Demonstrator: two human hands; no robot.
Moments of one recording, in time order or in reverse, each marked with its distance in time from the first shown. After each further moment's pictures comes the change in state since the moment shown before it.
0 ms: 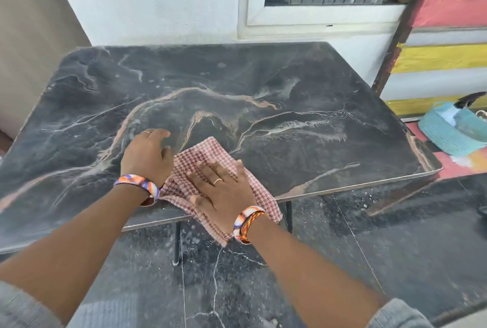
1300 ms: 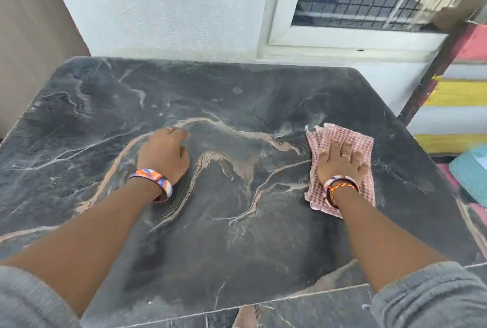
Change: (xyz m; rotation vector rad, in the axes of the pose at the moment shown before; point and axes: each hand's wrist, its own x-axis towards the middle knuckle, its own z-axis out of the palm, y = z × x) left_hand 0.129 -0.001 0.034 0.029 -0.070 0.007; right_hand 0.094 0.228 -0.054 0.115 0.114 0.997
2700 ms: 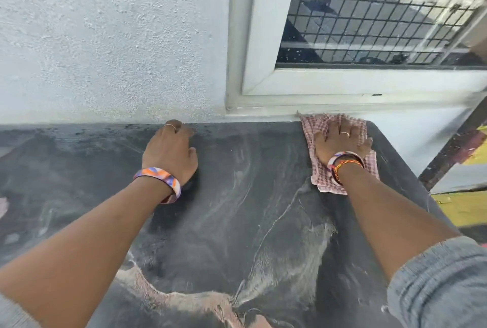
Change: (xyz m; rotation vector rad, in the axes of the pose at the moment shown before) left_hand 0.283 0.096 0.097 0.054 -0.010 -0.006; right_hand 0.335 -0.093 -0.022 -0.098 0.060 -0.119
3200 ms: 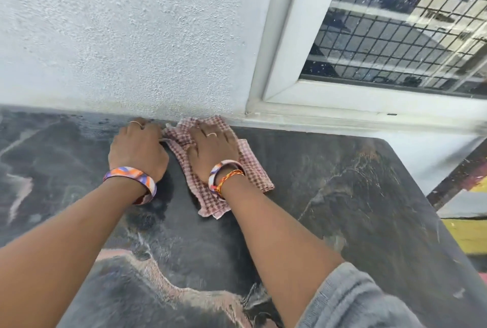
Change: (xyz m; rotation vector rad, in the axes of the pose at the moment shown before) left_hand -0.011 -0.056 -0.026 0.066 0.095 -0.233; right_hand -0.129 -0.212 0.025 0.152 -0.025 -0.839
